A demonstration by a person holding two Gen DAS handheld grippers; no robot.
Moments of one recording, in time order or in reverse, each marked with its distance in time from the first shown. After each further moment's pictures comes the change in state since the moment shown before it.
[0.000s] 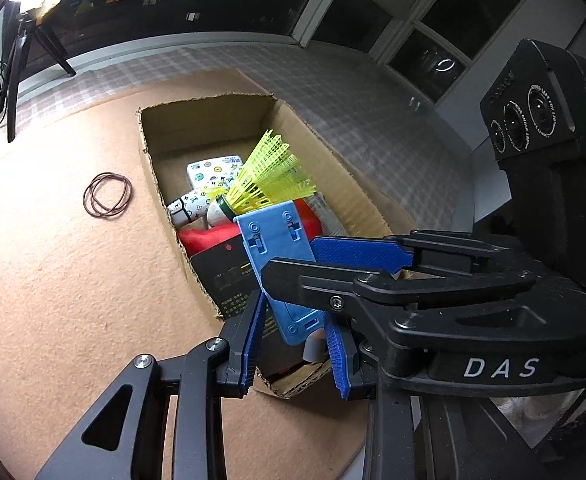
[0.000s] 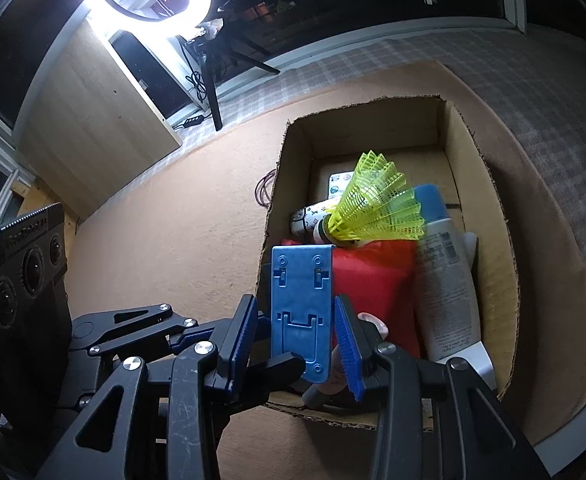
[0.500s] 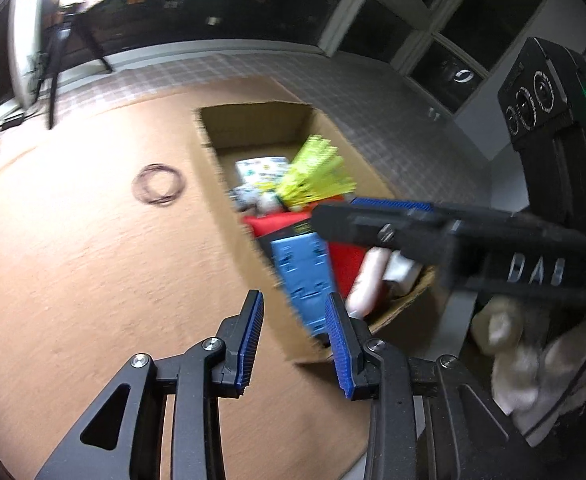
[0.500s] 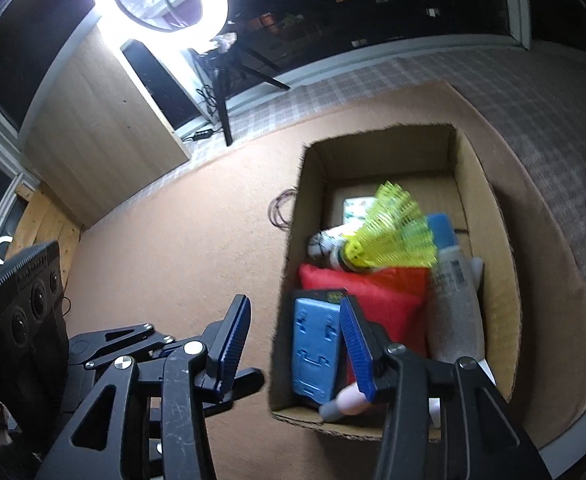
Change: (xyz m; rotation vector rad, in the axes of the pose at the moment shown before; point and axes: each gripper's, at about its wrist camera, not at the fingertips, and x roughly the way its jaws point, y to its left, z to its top) left arm -0.037 0.030 -0.021 -0.047 -0.037 0.081; right arm -0.011 0.023 0.014 -0.036 -0.052 0.008
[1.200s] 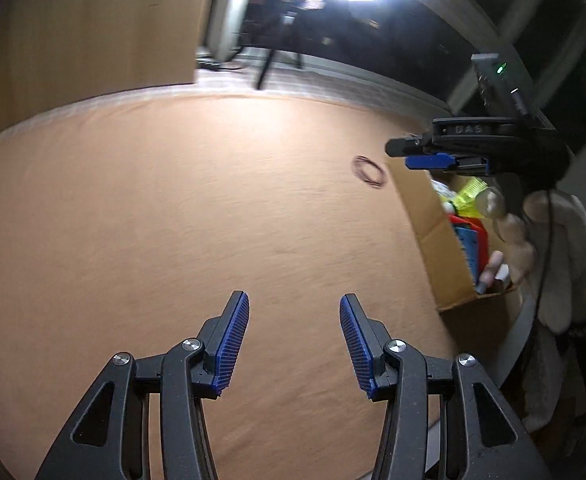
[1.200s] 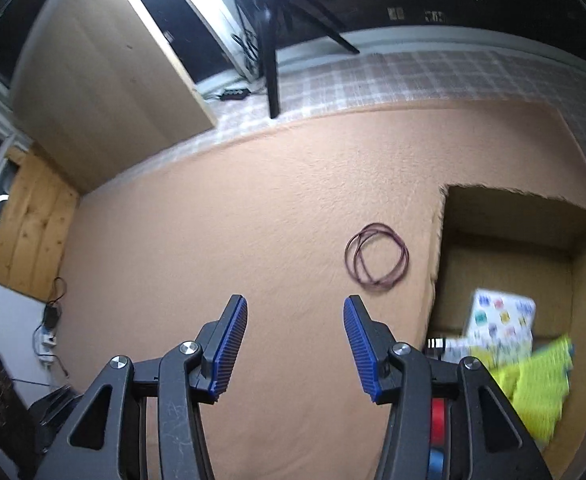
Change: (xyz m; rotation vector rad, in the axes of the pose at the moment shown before) left arm -0.122 0.135 -0.099 -0.323 -0.111 0.253; right arm 0.125 0.056 0.084 -0.104 0.210 -0.016
